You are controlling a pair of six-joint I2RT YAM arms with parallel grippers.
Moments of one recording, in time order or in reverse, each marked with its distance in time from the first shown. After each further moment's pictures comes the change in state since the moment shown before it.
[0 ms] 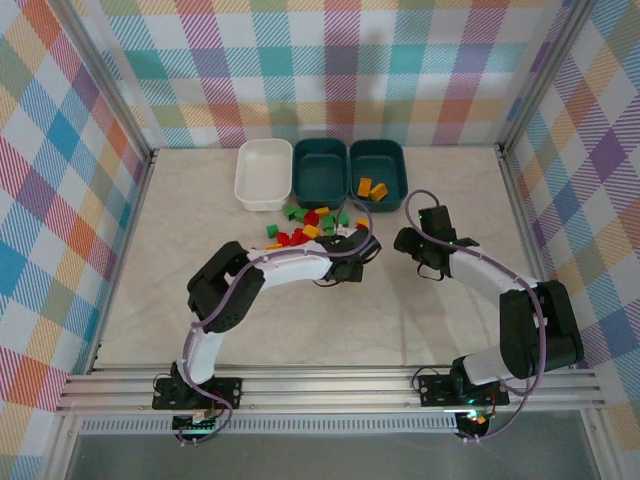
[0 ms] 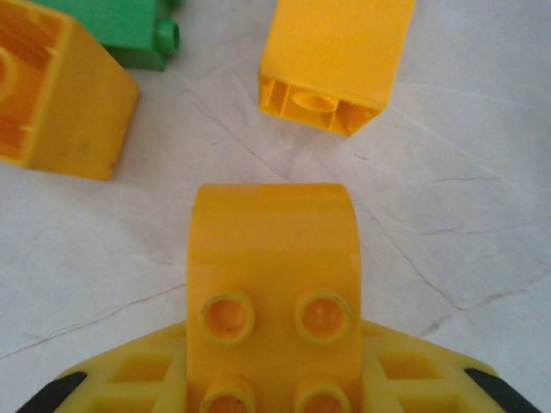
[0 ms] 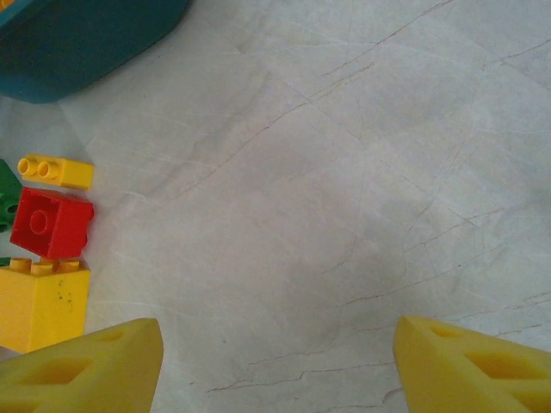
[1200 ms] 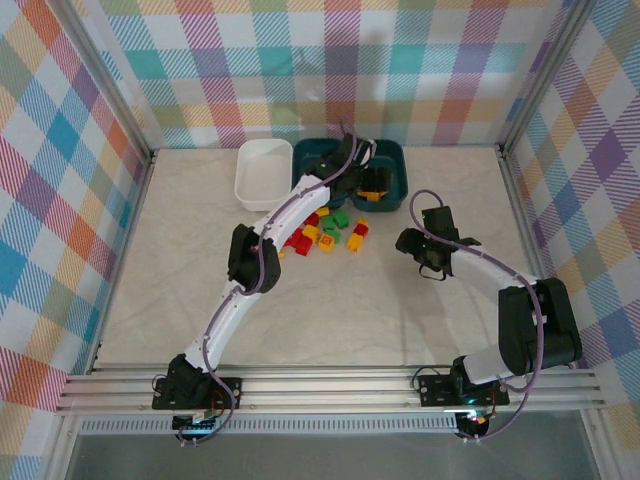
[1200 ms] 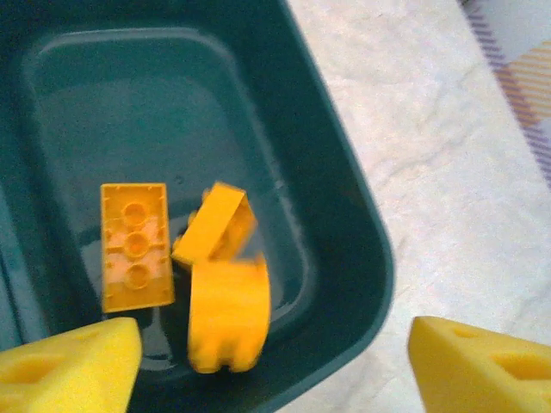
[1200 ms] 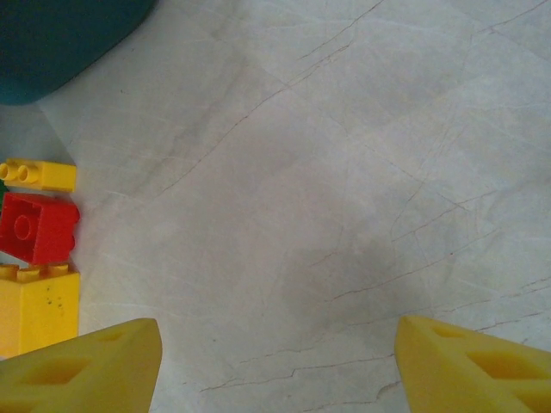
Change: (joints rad) left arm 0.280 0.606 1.222 -0.166 0.410 0.266; right arm -0.032 0.016 -0.003 -0.007 -0.042 0.033
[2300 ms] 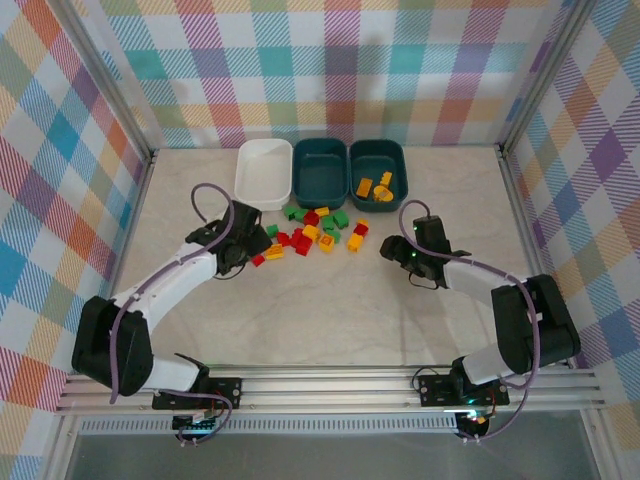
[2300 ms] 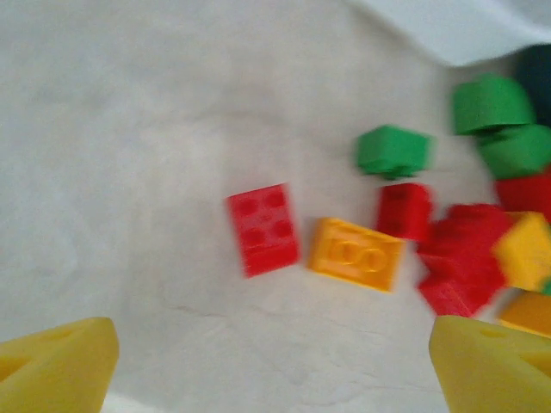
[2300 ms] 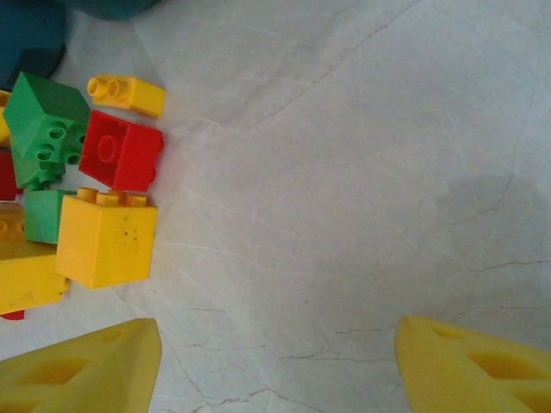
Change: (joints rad) left arm 0.240 -1.238 -1.695 0.067 -0.366 -0.504; right arm 0.066 0.019 -0.111 0.222 -0.140 0.023
